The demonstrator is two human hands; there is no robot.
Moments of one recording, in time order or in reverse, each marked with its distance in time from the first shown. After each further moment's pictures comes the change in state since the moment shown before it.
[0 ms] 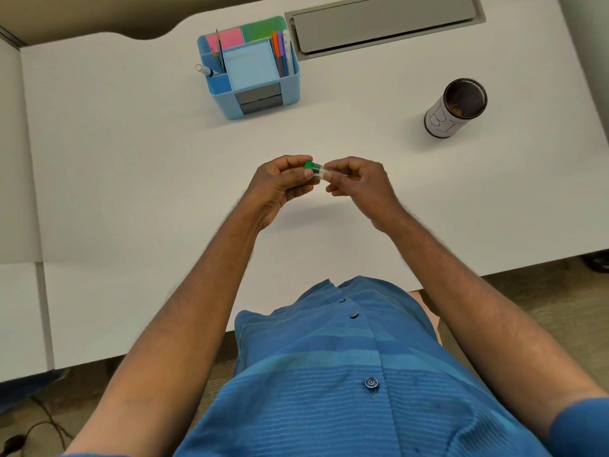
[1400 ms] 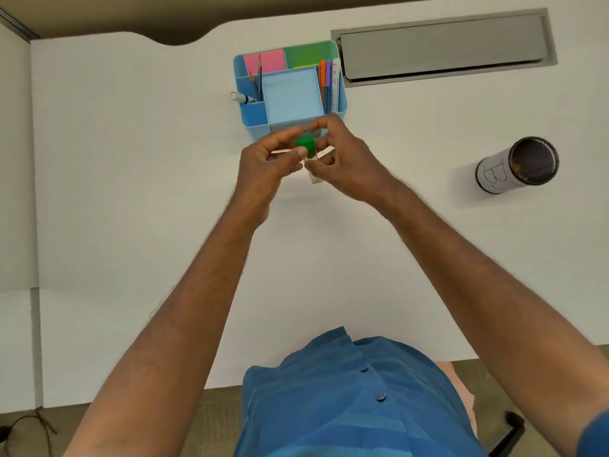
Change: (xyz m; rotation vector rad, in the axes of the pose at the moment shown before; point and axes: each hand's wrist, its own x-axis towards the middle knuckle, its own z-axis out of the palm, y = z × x) left_hand 0.080 0.073 -0.063 0.162 0.305 0.261; right_hand 0.147 -0.076 0.073 -0.425 -0.289 -0.168
